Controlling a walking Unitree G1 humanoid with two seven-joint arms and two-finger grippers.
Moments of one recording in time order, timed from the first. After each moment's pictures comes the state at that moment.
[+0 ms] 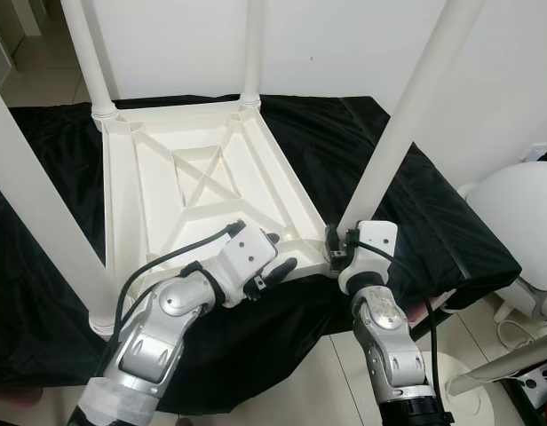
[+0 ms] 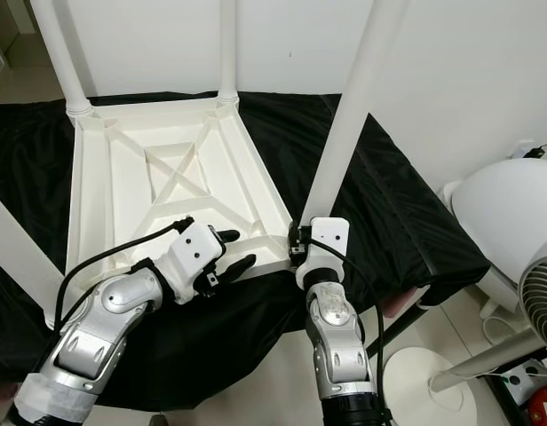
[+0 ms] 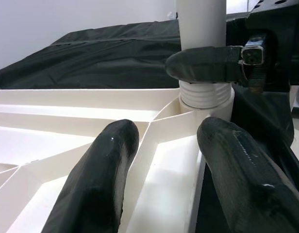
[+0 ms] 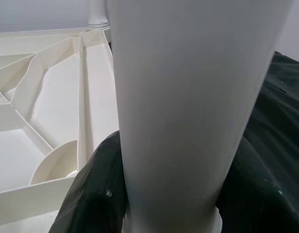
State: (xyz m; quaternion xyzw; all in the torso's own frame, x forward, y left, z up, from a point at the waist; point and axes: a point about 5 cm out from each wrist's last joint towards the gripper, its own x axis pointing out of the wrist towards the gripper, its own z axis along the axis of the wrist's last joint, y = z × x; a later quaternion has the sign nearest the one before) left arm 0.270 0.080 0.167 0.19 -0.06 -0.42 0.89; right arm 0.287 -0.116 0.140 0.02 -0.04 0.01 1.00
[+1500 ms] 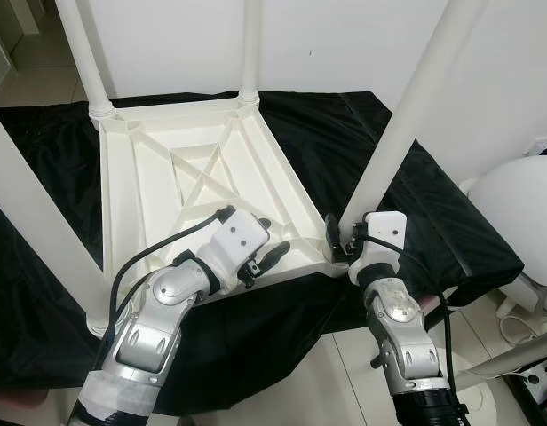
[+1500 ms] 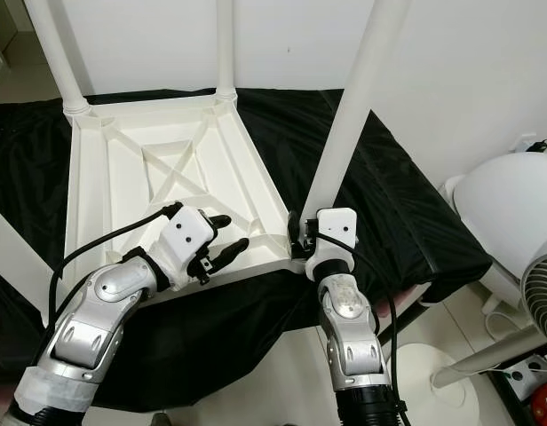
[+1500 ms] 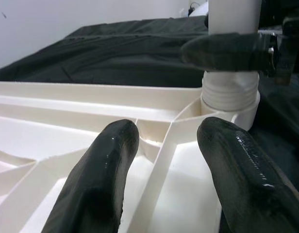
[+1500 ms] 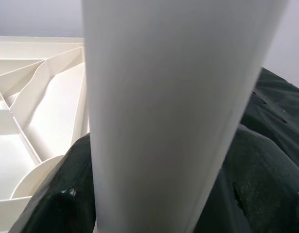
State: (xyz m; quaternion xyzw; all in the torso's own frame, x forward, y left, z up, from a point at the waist) left arm 0.280 0.086 0.172 0.18 -0.05 -0.39 0.90; right arm 0.296 -0.136 0.152 -0.03 -0.07 0.05 1.00
